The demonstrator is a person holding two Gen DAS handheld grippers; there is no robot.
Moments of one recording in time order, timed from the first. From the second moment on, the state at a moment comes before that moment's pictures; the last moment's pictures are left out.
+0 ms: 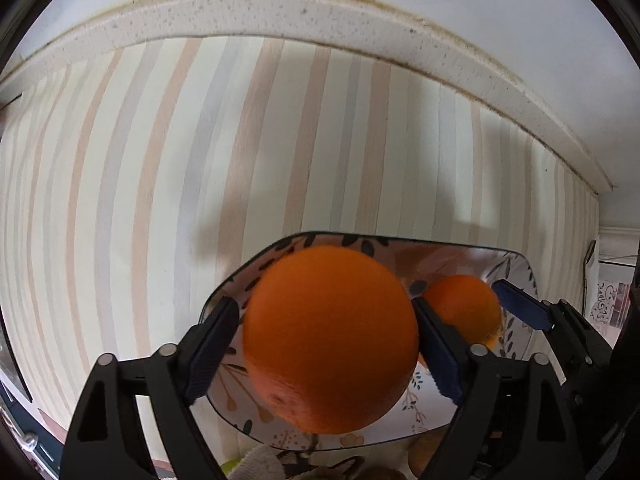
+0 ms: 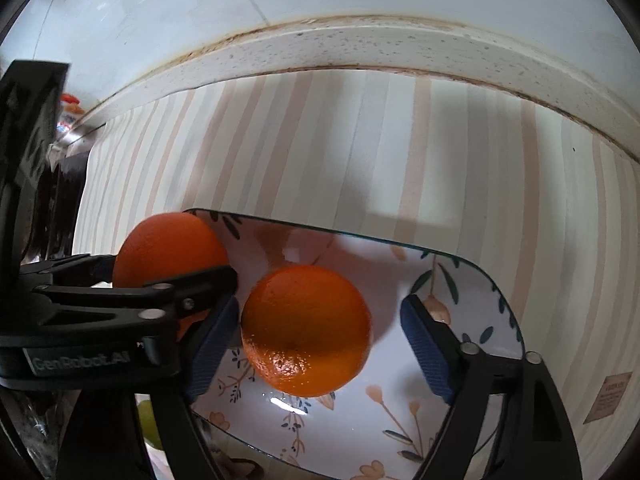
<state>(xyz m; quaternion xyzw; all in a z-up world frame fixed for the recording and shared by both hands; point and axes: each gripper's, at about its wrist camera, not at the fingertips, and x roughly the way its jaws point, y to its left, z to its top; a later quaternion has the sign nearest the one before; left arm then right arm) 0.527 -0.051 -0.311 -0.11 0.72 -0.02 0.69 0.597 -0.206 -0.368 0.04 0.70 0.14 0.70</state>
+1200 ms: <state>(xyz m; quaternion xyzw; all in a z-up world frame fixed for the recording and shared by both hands) 0.400 -0.026 -0.169 -0.04 0.63 -0.02 0.77 0.437 -0.217 -0.219 0.12 0.66 0.03 0.74</state>
